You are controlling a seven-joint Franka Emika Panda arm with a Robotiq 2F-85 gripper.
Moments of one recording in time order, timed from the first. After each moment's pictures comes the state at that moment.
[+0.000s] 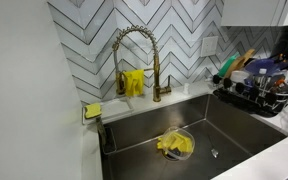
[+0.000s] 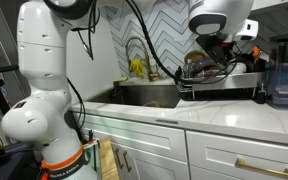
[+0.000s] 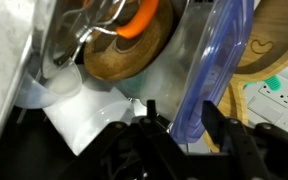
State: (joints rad) arm -0.14 0.30 -0.07 -1.67 1.03 2.20 -0.57
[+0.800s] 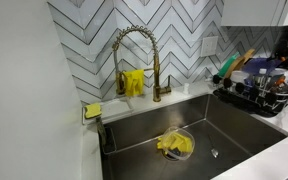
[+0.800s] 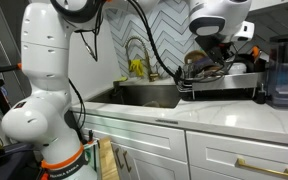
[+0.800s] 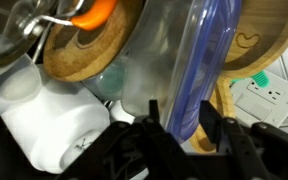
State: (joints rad) arm -0.14 0.34 -0.03 -1.62 1.06 2.21 -0.55
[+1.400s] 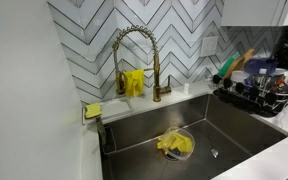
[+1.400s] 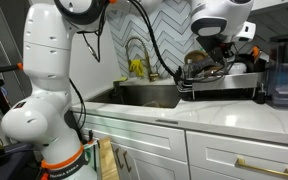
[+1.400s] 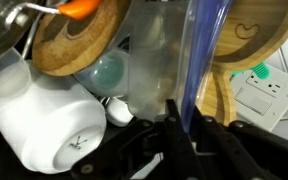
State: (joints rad) arm -0.15 0.37 -0.02 -1.58 1.08 2.21 -0.53
